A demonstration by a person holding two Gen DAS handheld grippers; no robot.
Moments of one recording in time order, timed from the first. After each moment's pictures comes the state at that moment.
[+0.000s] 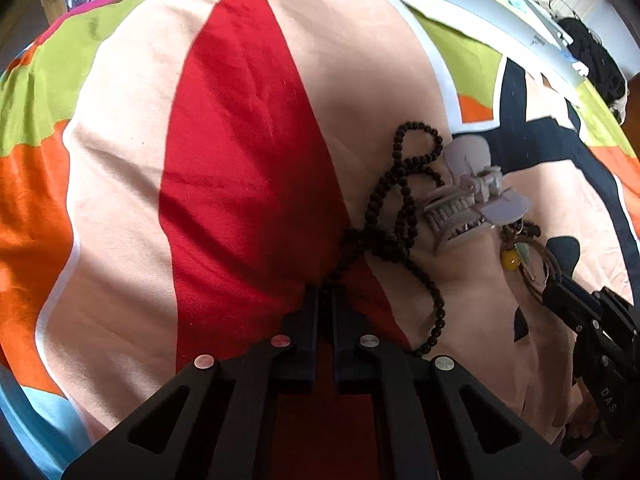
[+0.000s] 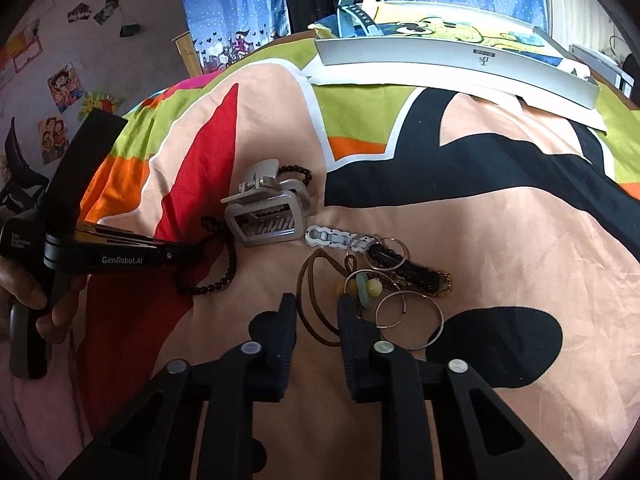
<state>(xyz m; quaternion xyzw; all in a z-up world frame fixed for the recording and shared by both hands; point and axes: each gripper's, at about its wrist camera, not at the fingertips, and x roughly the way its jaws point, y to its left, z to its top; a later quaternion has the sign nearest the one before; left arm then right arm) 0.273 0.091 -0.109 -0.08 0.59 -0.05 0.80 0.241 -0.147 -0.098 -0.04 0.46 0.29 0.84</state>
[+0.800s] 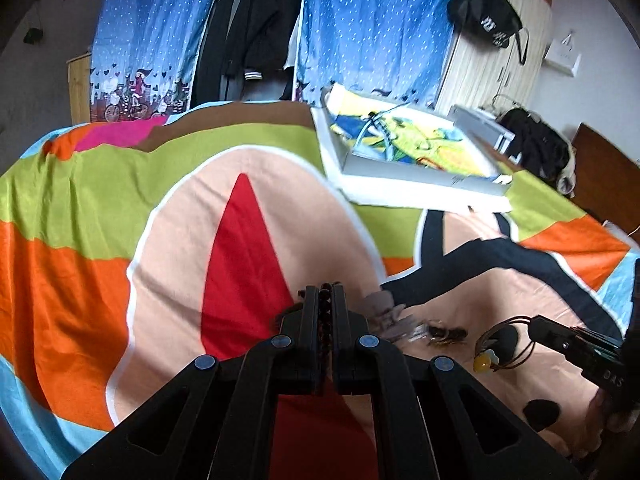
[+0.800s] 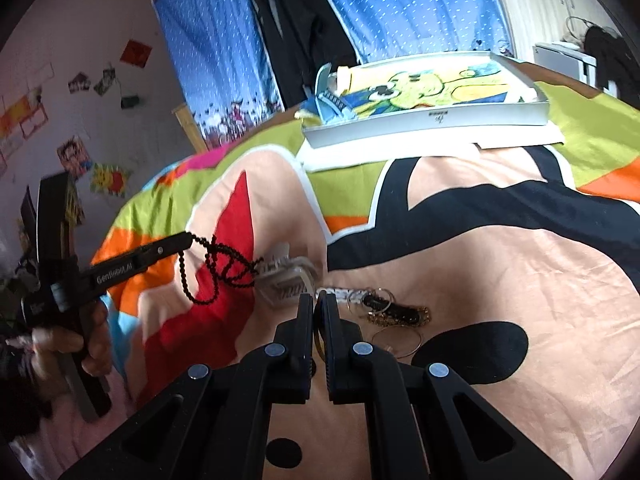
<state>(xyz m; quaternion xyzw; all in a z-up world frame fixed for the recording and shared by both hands) 0.231 0.062 -0.018 -0.10 0.35 -0.07 0.93 0.225 -0.188 -0.042 0.07 0.39 0.29 0.87</state>
